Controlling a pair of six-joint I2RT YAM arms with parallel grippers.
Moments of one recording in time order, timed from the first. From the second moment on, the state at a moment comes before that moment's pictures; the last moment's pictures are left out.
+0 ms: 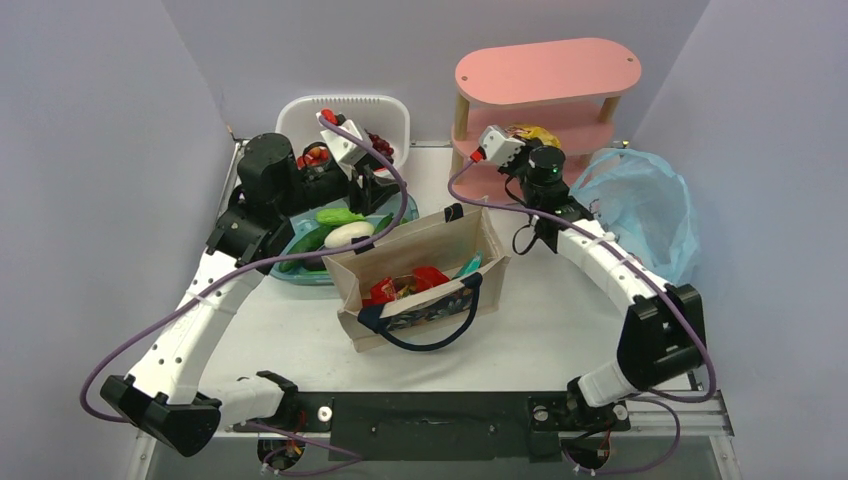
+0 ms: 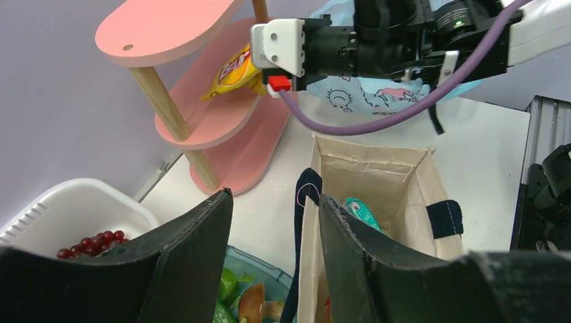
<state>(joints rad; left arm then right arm) -0.47 1.20 1.44 -0.29 0.58 0.13 0.35 1.46 1.15 0.17 0.27 -1.01</state>
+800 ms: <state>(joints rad) -0.41 1.16 1.38 -0.29 0.59 0.14 0.35 1.80 1.33 0.34 0.28 -1.18</state>
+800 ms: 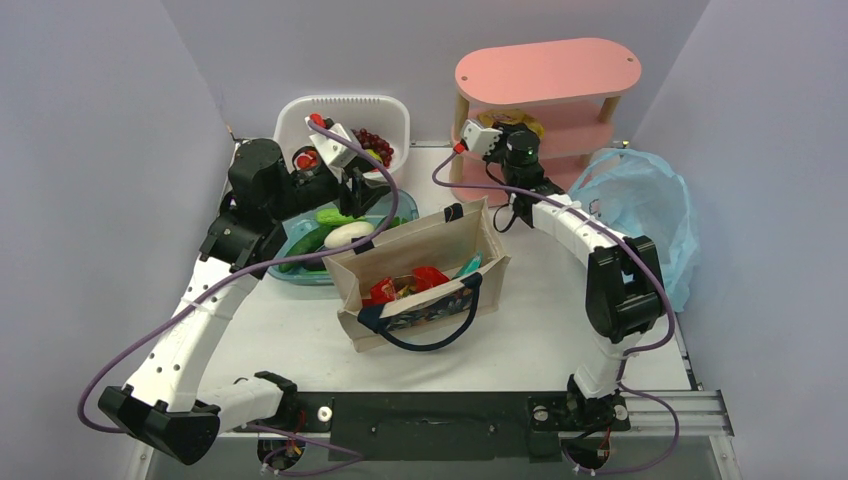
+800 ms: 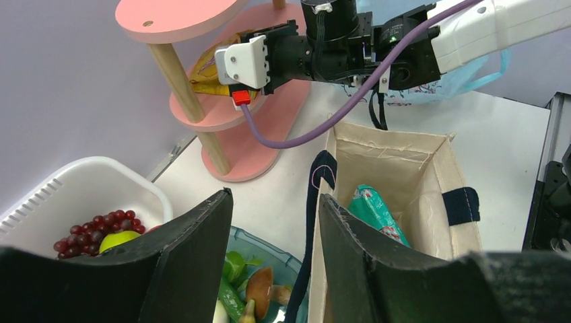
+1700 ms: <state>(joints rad) -0.51 1.17 1.37 -0.60 0.70 0.45 0.30 1.40 1.44 -0.34 -0.14 -0.79</state>
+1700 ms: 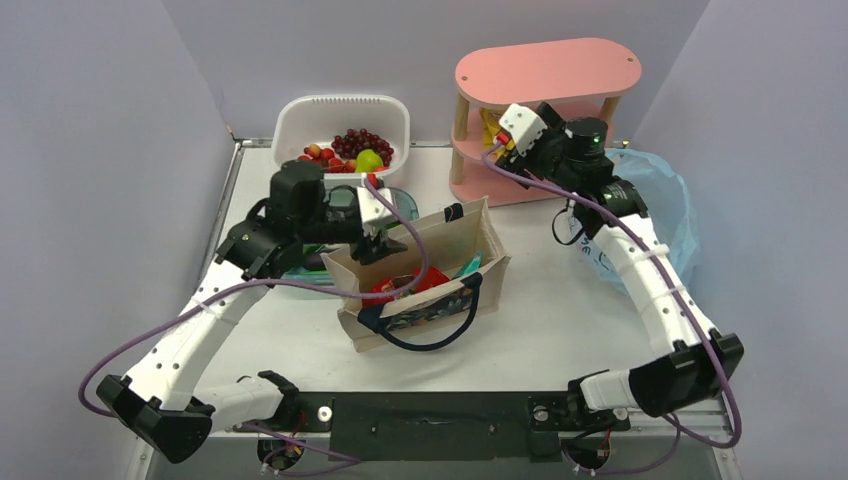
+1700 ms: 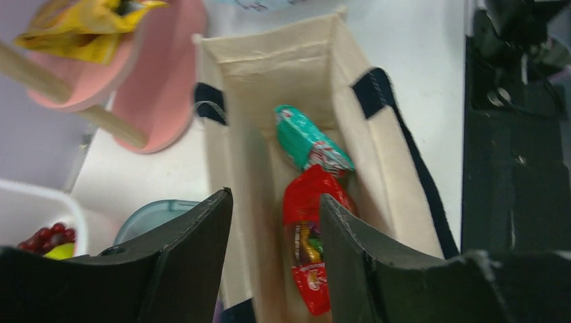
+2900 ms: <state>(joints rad) -0.93 1.14 1.04 -0.54 0.18 0.64 0.59 1.02 1.12 -0.93 -0.26 -0.74</state>
